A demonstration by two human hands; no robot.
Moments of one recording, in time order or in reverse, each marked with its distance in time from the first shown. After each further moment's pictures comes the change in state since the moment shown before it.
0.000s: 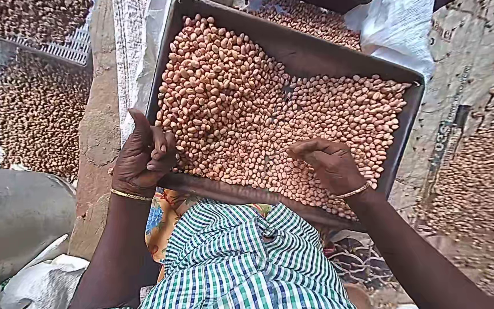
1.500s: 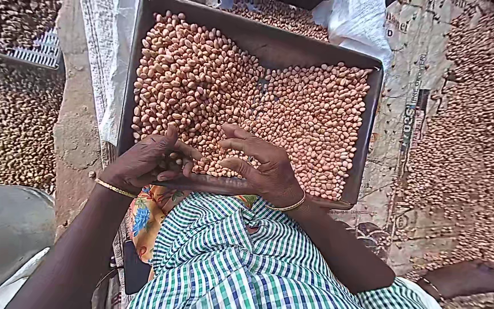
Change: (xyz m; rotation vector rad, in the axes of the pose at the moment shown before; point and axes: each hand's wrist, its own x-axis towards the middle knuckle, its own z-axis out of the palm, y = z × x) left_hand 0.004 0.001 0.020 0.515 -0.077 -0.415; right_hand -0.016 -0.050 0.096 -0.256 0.102 -0.501
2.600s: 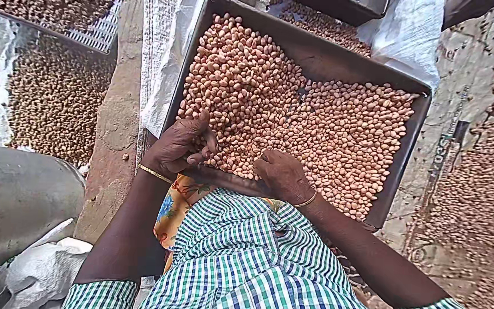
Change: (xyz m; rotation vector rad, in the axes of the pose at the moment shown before) left_hand 0.004 -0.002 -0.005 -0.194 0.028 0.207; right_hand -0.011 0.048 0.017 -0.722 -0.493 -0.163
